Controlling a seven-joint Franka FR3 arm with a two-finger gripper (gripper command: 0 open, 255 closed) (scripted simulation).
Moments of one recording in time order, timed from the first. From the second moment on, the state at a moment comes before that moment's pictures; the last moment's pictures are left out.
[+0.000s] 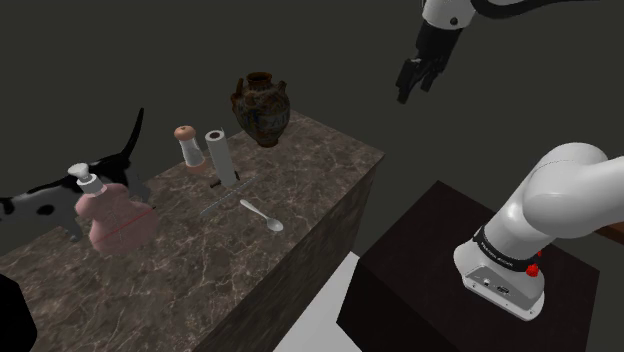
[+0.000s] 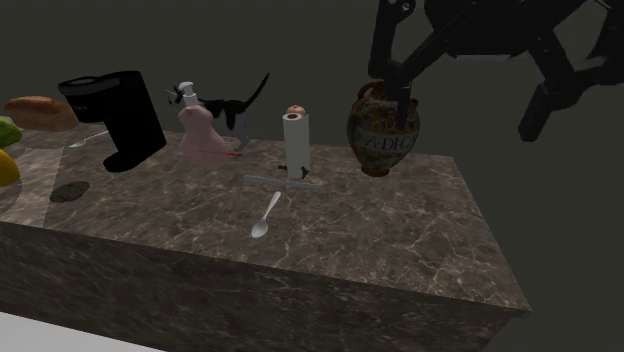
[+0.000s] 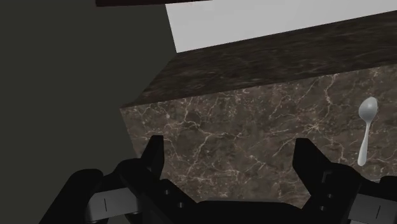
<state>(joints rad) 0.02 -0.75 0.07 -2.46 -0.04 1.80 0.16</state>
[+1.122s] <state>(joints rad) 0.08 -0.30 0.26 -2.51 0.03 2.36 0.40</state>
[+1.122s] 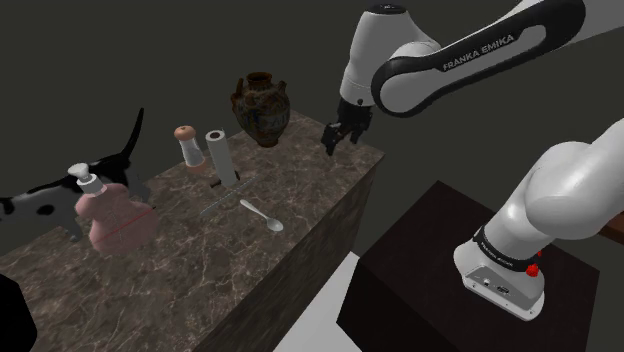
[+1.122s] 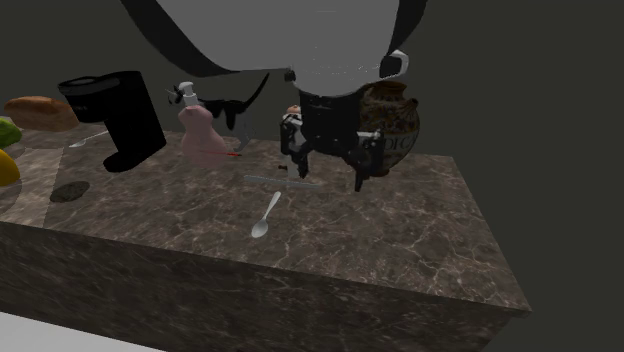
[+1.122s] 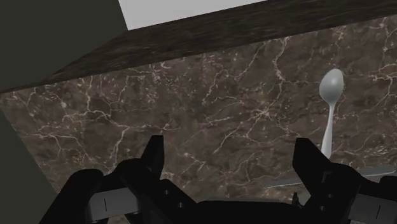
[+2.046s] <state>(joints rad) 0.15 0.25 0.32 -2.26 -0.26 2.69 0.75</state>
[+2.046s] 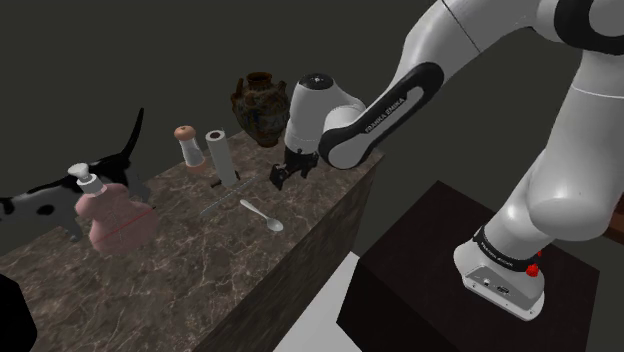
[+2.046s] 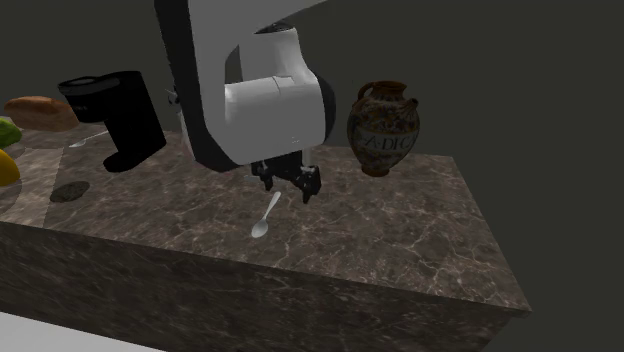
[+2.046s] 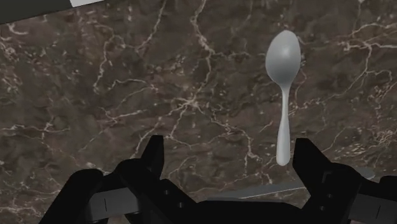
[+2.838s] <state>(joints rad) 0.33 0.66 0.22 -1.87 -0.40 2.75 0.92</state>
